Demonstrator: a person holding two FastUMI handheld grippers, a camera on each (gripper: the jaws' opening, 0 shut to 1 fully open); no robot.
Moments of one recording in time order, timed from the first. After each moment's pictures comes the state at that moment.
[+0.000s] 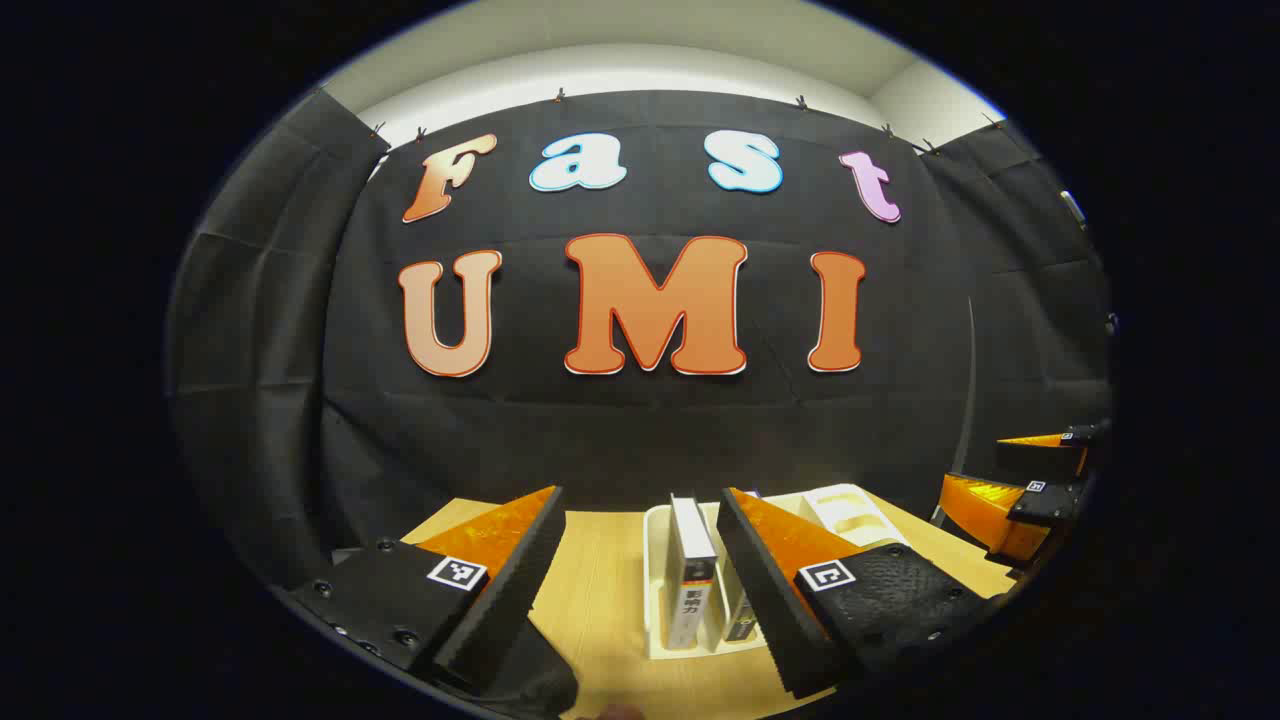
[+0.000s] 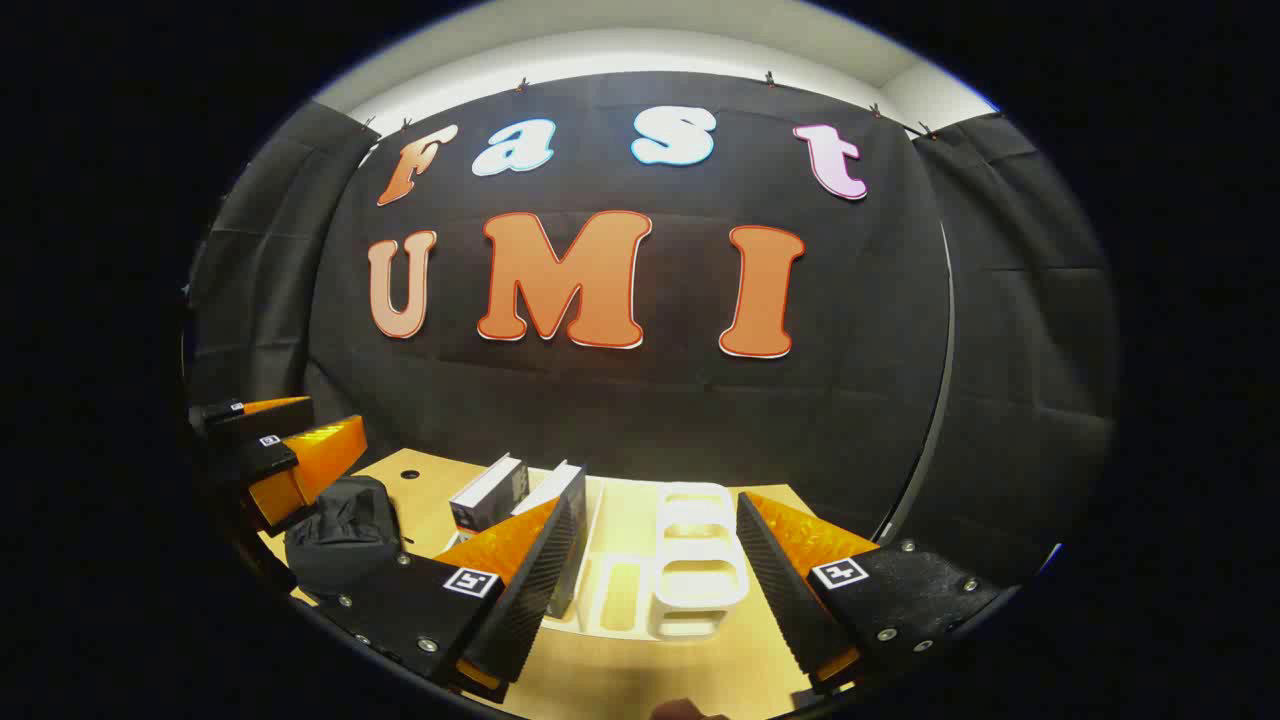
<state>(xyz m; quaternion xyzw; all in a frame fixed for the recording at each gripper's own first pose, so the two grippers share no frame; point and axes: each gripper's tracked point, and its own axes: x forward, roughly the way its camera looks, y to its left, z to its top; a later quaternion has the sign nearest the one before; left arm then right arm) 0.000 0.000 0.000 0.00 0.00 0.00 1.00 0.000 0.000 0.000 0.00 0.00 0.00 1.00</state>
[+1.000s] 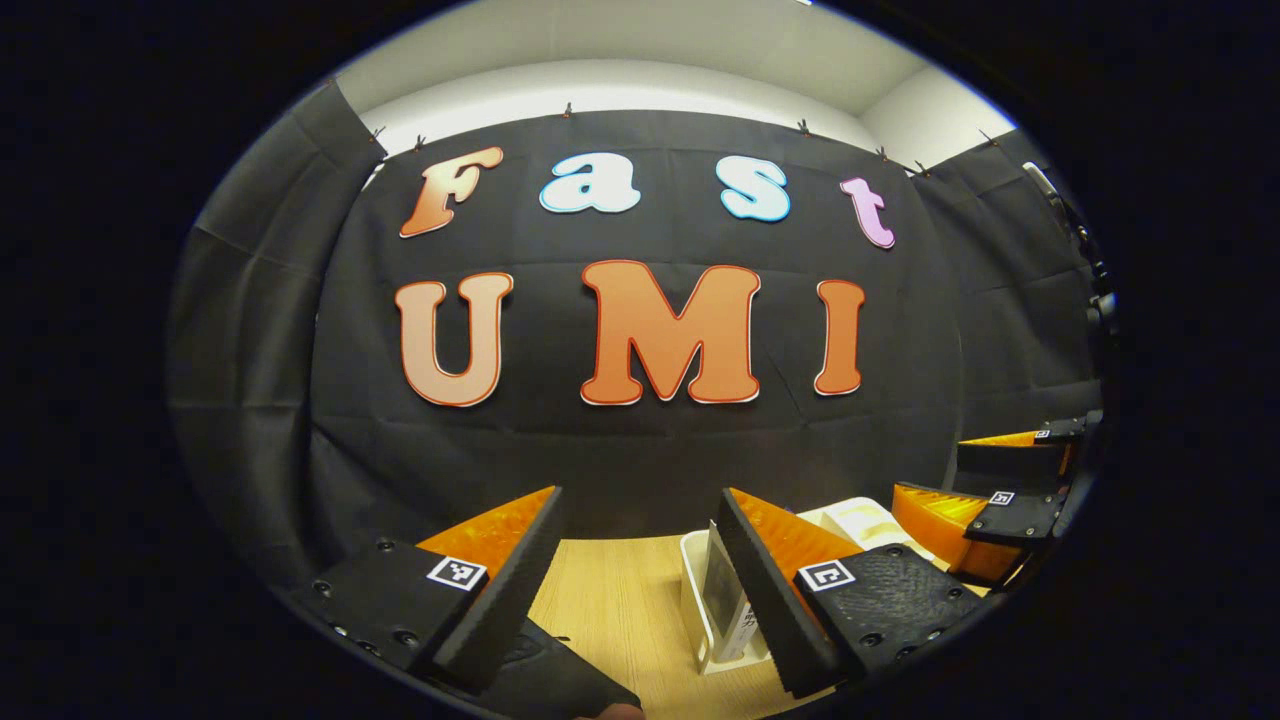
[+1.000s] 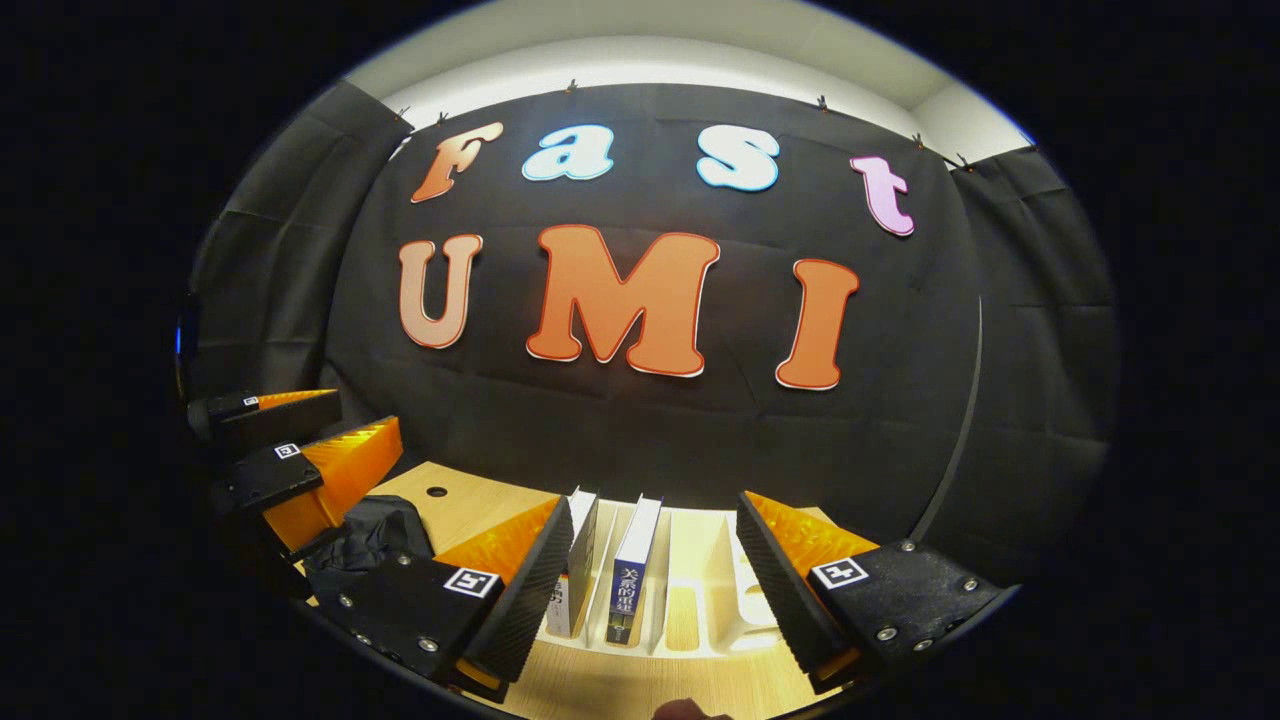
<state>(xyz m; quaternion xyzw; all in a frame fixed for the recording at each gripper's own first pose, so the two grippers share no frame) 0.000 0.057 0.026 0.01 -0.04 -0.02 1.00 0.003 0.085 0.033 -0.03 -0.03 0.02 1.00</state>
